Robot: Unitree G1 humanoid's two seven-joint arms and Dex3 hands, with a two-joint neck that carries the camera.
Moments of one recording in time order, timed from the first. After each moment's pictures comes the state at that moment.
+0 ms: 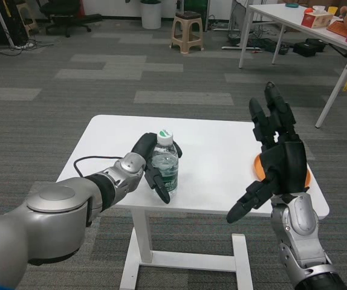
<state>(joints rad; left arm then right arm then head) -1.02 0.12 -1.35 1.31 -1.17 -0.28 0.23 -0.22 -0.29 0.17 0.20 0.43 -0.67 -0.01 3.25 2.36</state>
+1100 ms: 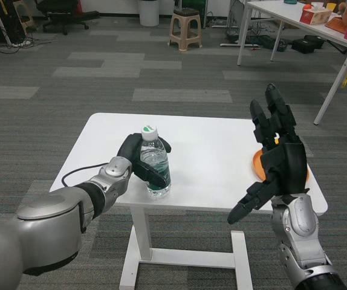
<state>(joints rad) -0.93 0.14 -1.18 1.36 -1.17 -0.41 0.13 -0.20 -0.29 0.16 0.19 0.43 -0.67 -0.02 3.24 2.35</state>
